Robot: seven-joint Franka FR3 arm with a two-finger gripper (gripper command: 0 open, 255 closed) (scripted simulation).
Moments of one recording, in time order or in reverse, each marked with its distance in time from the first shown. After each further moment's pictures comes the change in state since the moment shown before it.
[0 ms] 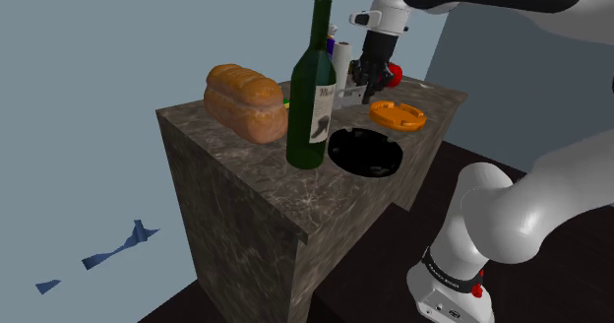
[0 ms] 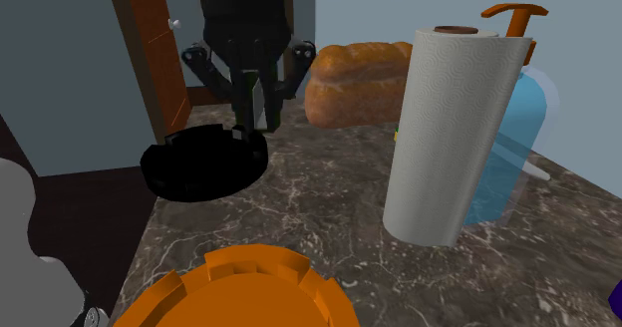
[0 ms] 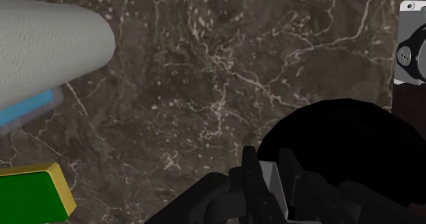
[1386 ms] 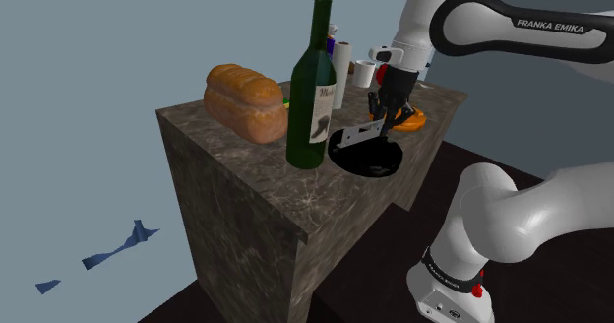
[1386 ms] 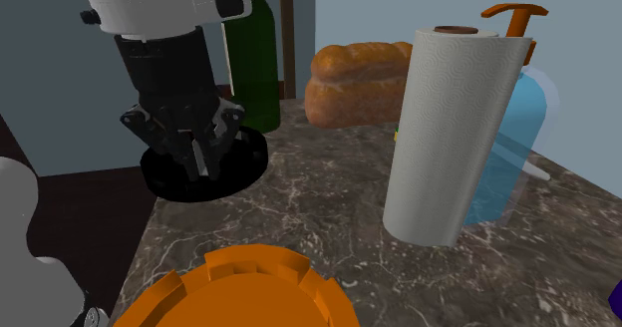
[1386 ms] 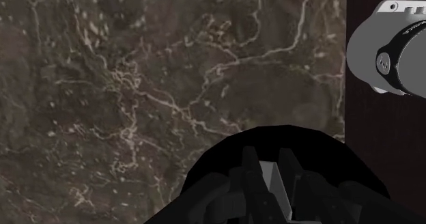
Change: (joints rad) arm -0.057 -0.286 0.051 -0.336 -0.031 0.051 0.049
